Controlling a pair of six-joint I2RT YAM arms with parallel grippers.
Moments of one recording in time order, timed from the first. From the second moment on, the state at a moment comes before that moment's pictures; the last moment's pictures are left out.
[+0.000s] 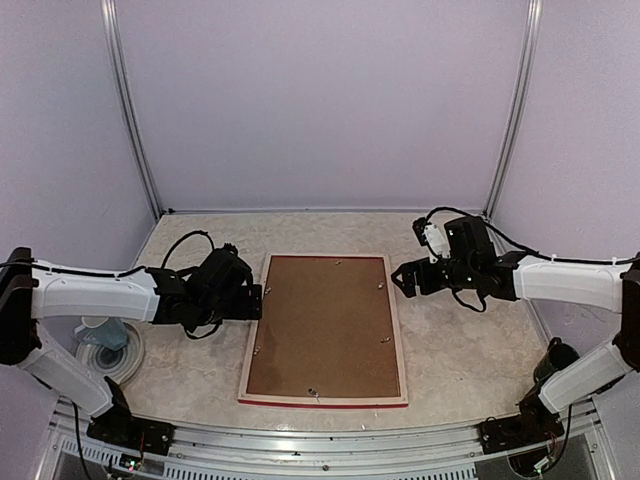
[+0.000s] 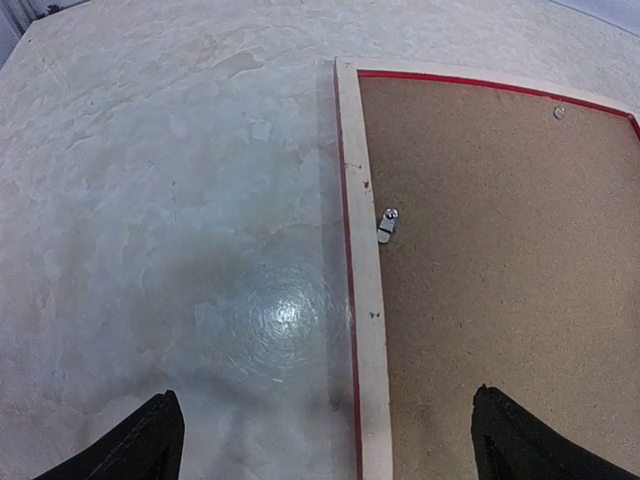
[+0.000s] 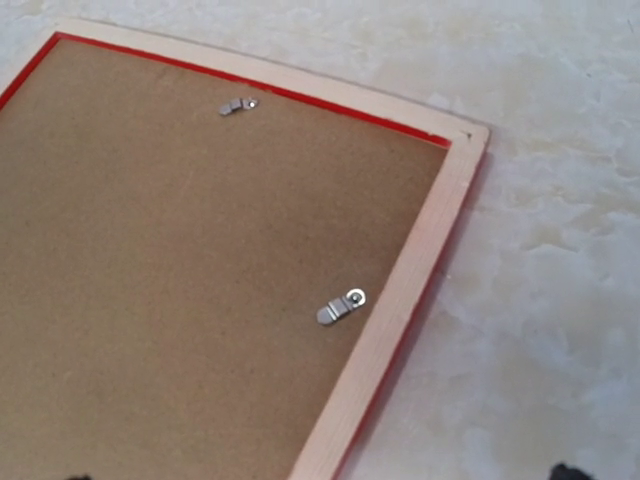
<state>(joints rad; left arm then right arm) -0.84 1.44 0.81 -0.24 -0.53 -0.63 0.55 1.38 0.80 -0.06 -0.03 0.16</state>
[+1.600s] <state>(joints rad) -0.97 1.56 0.87 -0.55 -0.31 -0.55 0.63 1.59 0.58 0.22 -0.11 0.20</state>
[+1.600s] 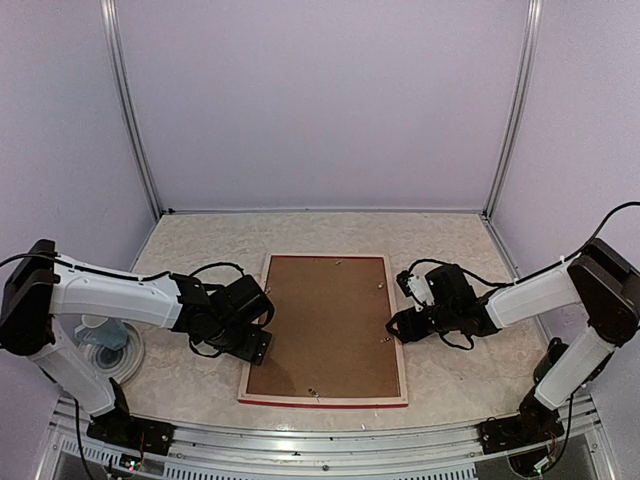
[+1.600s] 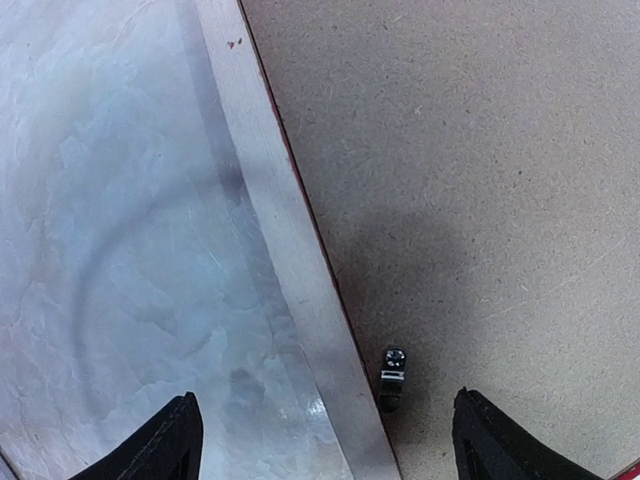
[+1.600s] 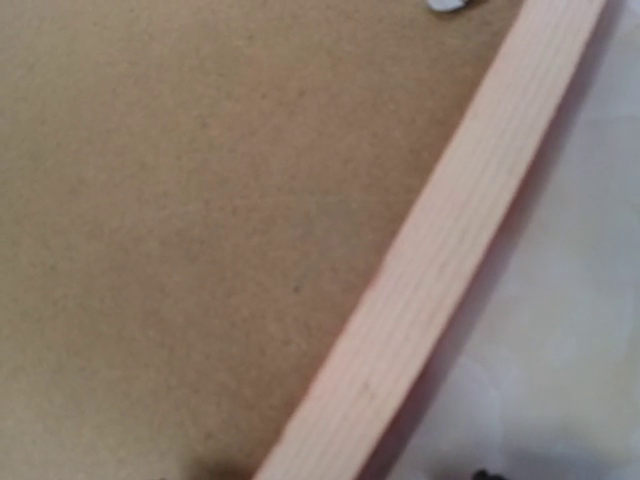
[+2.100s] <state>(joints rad) -0.93 1.56 0.87 -0.56 -0.31 -0.53 0.63 1.60 0.58 0.22 -0.11 0.20</state>
